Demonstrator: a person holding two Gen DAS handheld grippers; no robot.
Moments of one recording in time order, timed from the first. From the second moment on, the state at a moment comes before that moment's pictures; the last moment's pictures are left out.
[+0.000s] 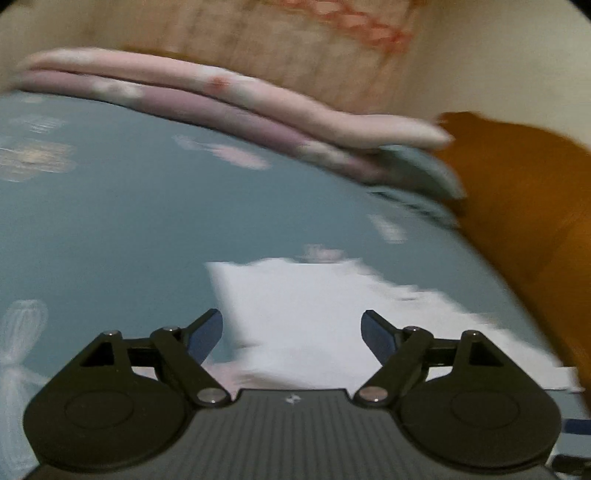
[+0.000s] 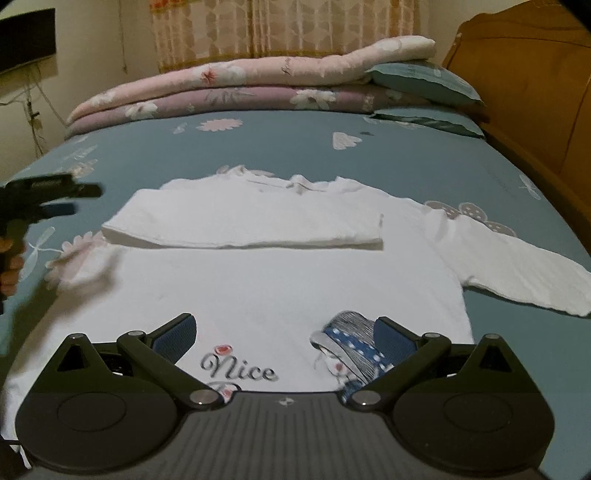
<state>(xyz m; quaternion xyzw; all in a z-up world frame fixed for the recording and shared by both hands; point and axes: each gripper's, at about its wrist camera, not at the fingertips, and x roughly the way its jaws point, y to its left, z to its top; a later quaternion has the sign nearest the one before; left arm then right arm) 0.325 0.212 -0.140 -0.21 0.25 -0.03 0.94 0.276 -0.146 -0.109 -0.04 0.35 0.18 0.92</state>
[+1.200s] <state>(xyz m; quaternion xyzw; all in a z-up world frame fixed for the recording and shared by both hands) 0.351 0.206 -0.190 -0.24 0.31 -0.08 0.92 0.521 -0.235 -0.191 0.36 0.40 0.20 0.82</state>
